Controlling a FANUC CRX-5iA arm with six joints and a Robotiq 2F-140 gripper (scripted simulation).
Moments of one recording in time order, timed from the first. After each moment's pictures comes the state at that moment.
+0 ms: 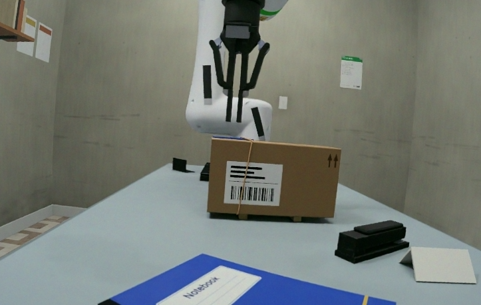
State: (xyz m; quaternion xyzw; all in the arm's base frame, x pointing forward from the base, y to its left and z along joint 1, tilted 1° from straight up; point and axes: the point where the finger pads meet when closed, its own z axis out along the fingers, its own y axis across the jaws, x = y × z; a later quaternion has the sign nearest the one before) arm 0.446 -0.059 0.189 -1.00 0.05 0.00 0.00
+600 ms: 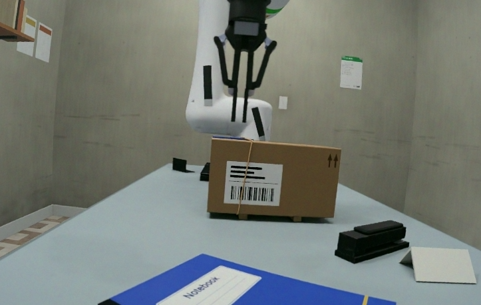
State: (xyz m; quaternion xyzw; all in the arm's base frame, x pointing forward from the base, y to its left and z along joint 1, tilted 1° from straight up) arm 0.473 -0.047 0.189 -1.00 0.00 -0.01 0.00
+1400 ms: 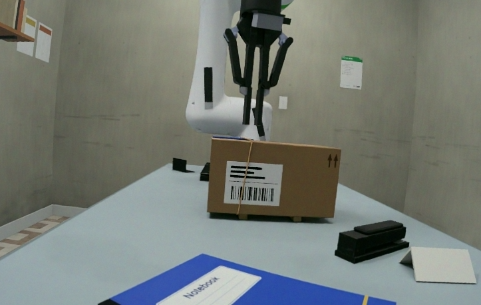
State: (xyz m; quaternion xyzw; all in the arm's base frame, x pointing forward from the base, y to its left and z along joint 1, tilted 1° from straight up) arm 0.530 -0.025 0.184 -1.00 -0.08 0.00 0.00
